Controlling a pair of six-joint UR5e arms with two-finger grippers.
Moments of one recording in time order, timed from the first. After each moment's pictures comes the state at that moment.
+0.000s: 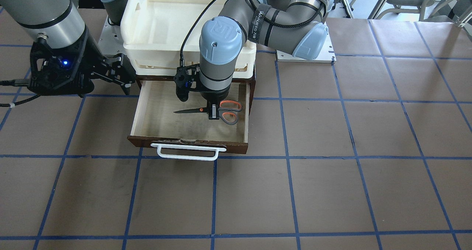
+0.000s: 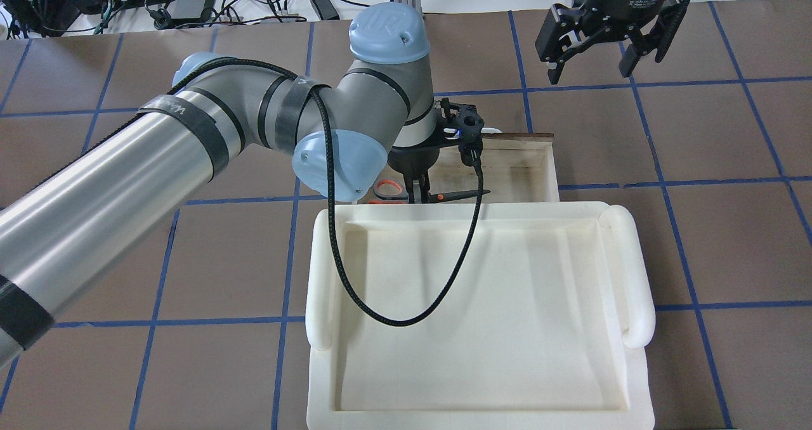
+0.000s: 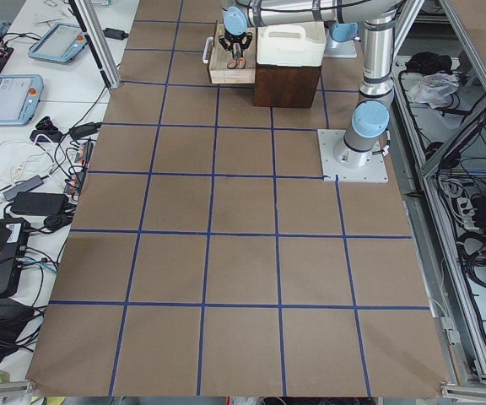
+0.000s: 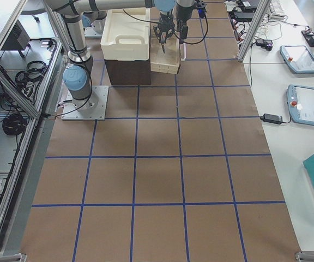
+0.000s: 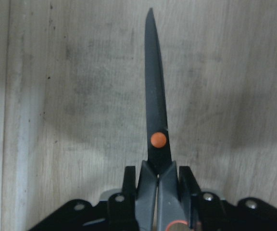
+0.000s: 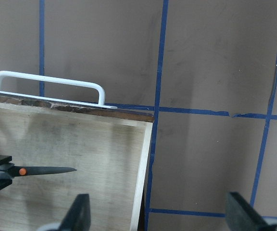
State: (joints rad) left arm -1.99 -1.90 -1.61 -1.28 1.45 1.10; right arm 1.58 -1.43 1.37 -1.47 -1.55 -0.07
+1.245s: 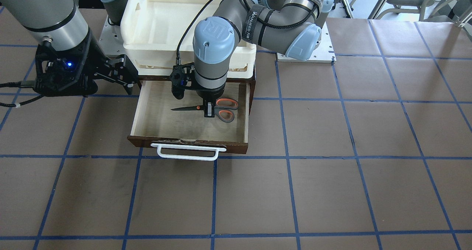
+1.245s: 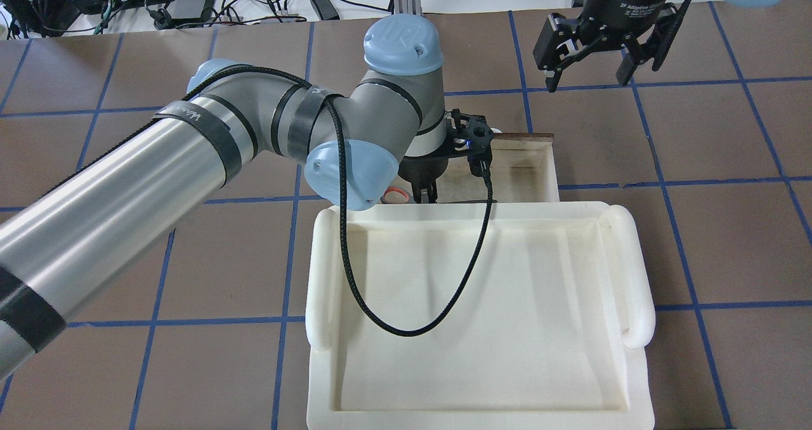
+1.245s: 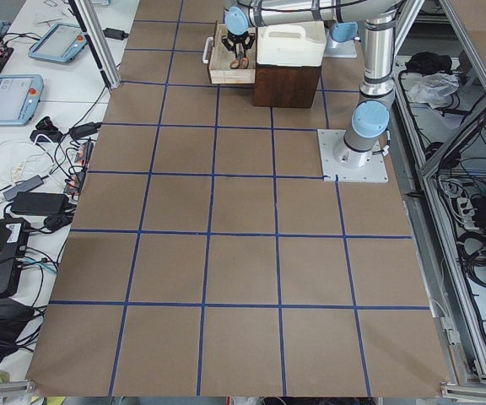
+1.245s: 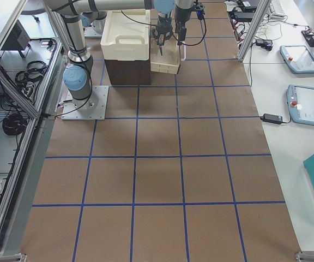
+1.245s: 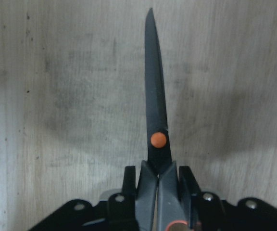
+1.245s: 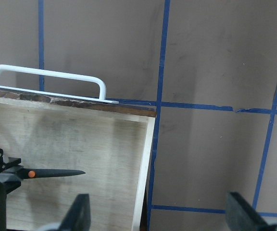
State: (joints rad) left arm -2.02 -1.90 -1.62 -1.27 1.46 1.09; right arm 1.58 -1.43 1.38 -1.47 -1.55 -0.07
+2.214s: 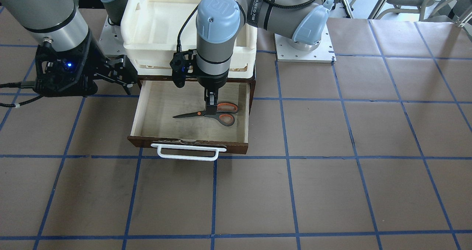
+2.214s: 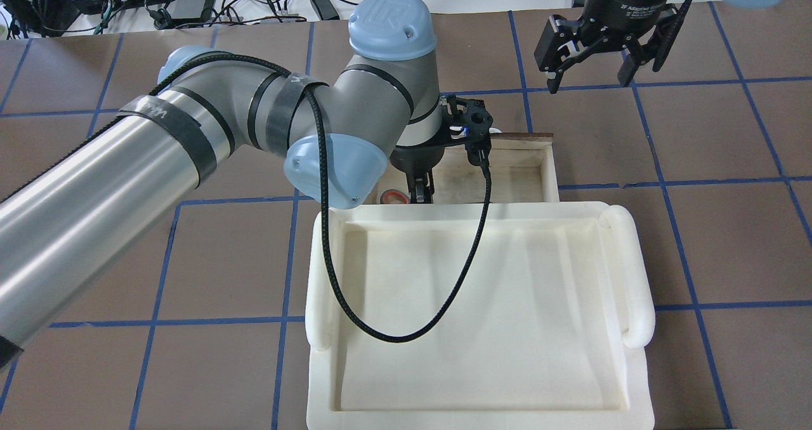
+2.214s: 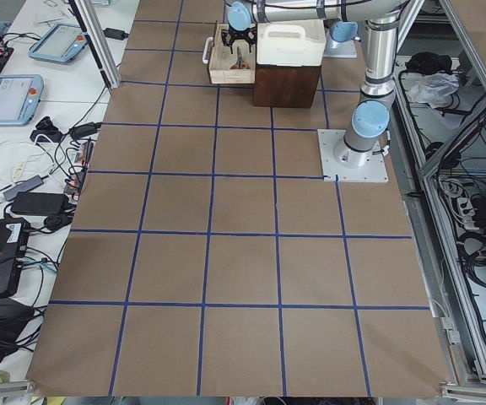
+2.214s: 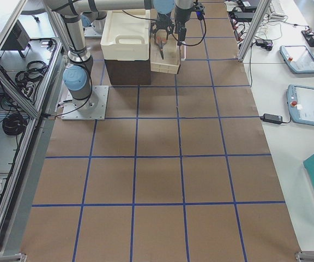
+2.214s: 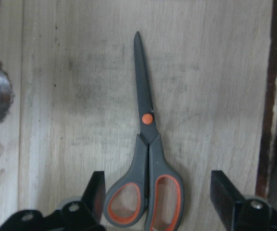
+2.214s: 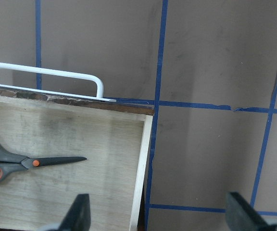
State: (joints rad) left arm -2.01 -1.83 -1.60 -1.29 1.47 1.08; right arm 1.58 -1.43 1.39 -1.47 -1.56 -0.07
